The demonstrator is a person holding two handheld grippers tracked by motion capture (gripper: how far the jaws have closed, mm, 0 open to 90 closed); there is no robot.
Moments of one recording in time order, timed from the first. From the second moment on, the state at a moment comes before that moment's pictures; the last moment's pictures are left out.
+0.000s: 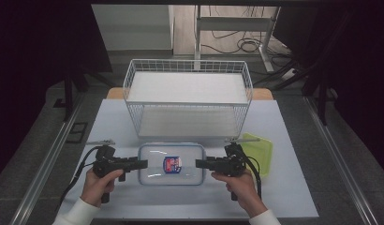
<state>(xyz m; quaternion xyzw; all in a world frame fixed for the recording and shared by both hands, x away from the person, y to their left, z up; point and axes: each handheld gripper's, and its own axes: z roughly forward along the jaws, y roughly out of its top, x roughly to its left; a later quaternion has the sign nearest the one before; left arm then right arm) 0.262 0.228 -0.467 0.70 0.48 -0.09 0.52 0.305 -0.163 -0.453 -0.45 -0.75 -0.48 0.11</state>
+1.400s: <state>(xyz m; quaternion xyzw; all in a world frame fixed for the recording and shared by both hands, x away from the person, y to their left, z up) 0.267 0.223 -0.376 0.71 0.44 -0.03 0.55 0.303 -0.167 -0.359 -0.40 -0.75 -0.52 0.04</state>
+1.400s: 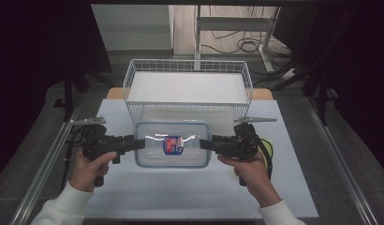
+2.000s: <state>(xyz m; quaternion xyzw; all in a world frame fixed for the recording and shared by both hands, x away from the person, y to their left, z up) 0.304 0.206 -0.316 0.71 0.41 -0.01 0.57 0.327 -0.184 -0.297 -0.39 -0.75 -0.53 0.00</state>
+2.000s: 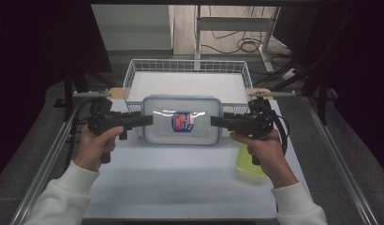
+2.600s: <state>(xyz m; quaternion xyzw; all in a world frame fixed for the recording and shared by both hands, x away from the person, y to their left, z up) 0.365 0.201 -0.283 0.71 0.40 -0.02 0.58 0.379 -0.189 -0.259 -0.39 -0.75 -0.53 0.00</state>
